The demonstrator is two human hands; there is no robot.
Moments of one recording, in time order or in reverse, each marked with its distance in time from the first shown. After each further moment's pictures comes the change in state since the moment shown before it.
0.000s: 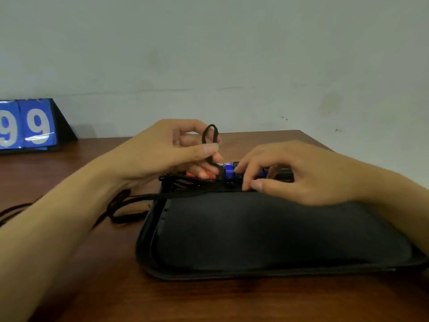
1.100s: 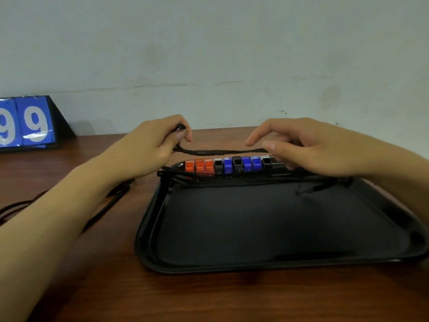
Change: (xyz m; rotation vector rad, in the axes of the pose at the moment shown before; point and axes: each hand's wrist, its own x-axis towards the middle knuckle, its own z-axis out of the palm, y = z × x) left_hand 0.013 -0.028 -0.036 0.922 0.195 0.273; right_hand -0.003 0.010 -0.015 0.142 0.097 0.163
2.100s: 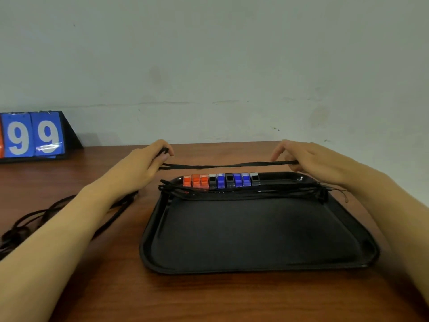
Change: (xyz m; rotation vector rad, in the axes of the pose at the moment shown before) left_hand -0.007 -0.038 -0.001 0.101 0.012 -0.105; right_hand -0.006 0.045 -0.026 -0.025 0.066 0.353
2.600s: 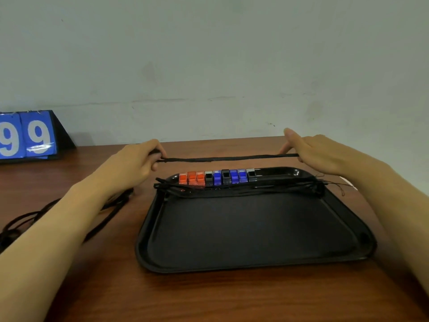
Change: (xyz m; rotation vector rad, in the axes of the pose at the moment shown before) left_hand 0.005 -0.003 -0.002 0.005 -0.052 -0.114; right_hand 0.004 0.012 -0.007 -0.141 0.080 0.146
